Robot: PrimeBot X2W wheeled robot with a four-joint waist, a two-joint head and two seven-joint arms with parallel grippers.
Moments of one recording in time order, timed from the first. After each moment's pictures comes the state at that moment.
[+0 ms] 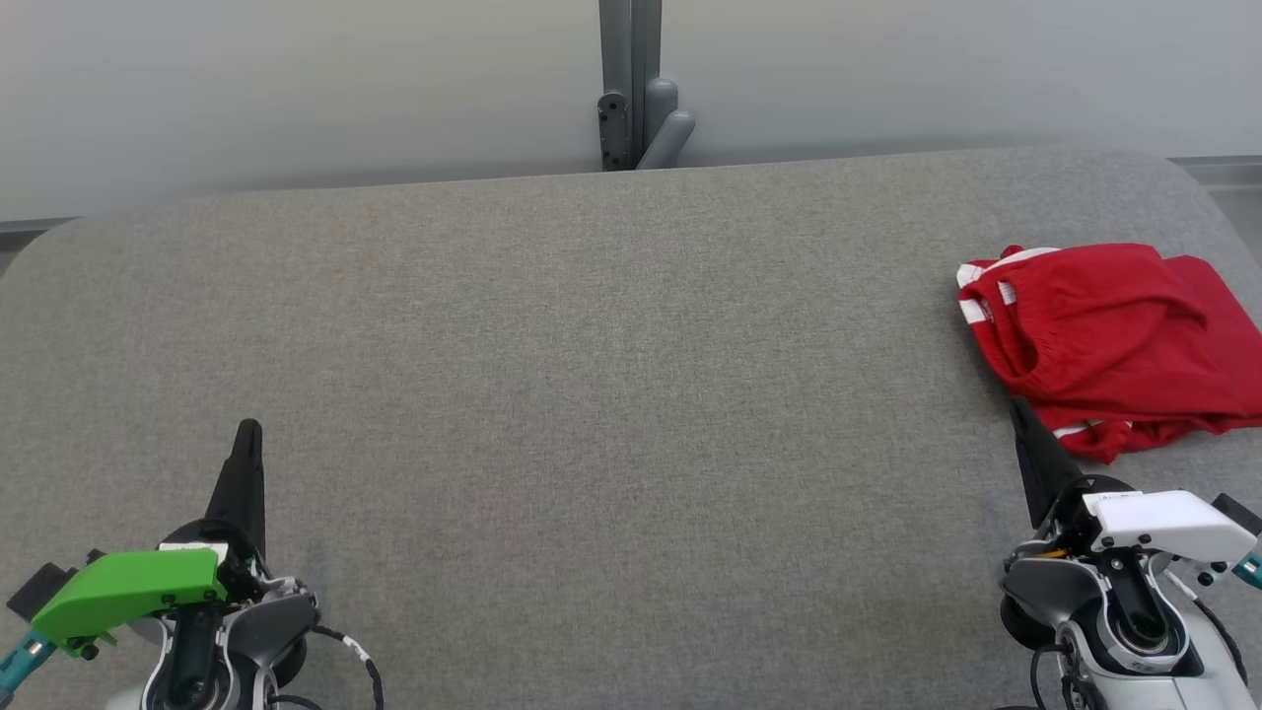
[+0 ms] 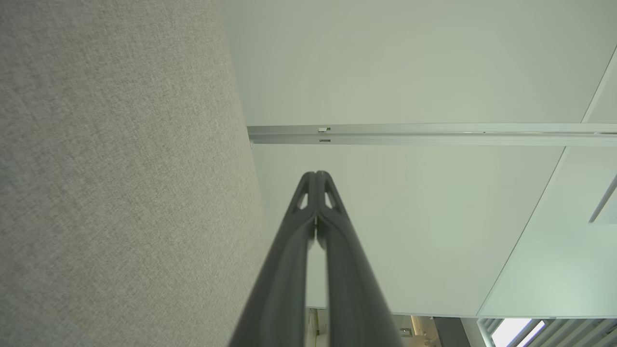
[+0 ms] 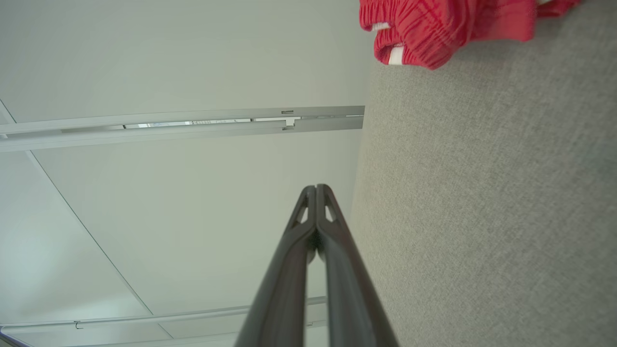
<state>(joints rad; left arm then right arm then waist) -0.14 0.05 0.13 0.19 -1.60 -0.03 0.11 -0.19 -0.06 -0.10 0.33 1.62 0.13 0.10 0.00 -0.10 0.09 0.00</state>
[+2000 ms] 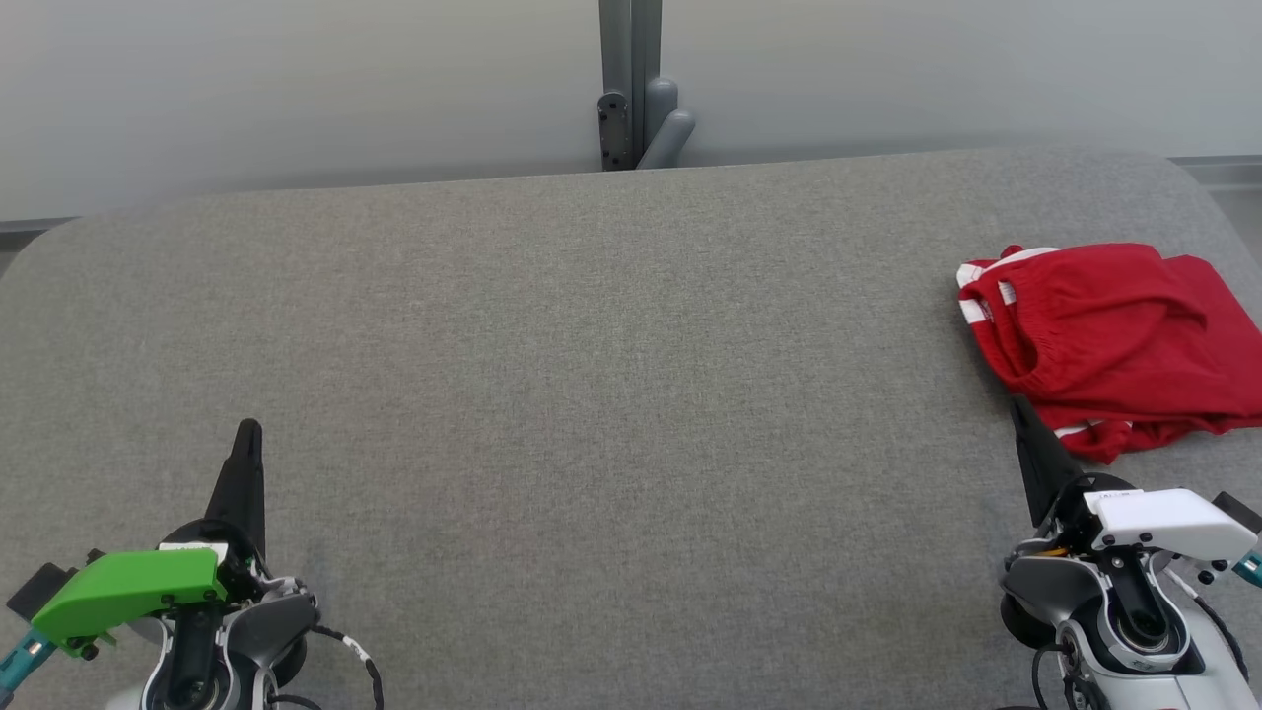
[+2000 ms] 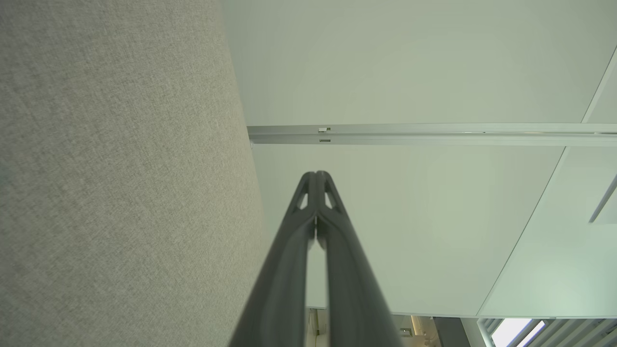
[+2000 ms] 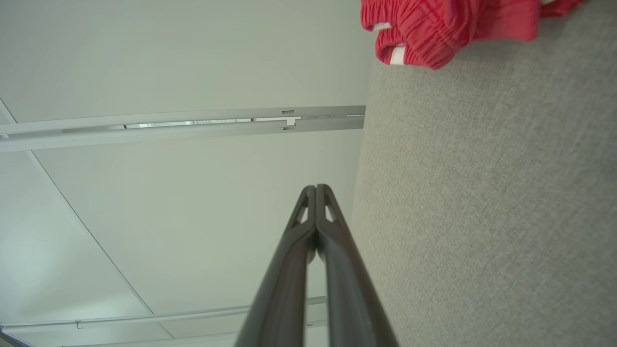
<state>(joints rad) -0.14 0.05 0.13 0.19 -1.61 -0.03 0.11 -0.19 -0.08 -0.07 0.32 1.64 0.13 0.08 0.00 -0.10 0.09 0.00</state>
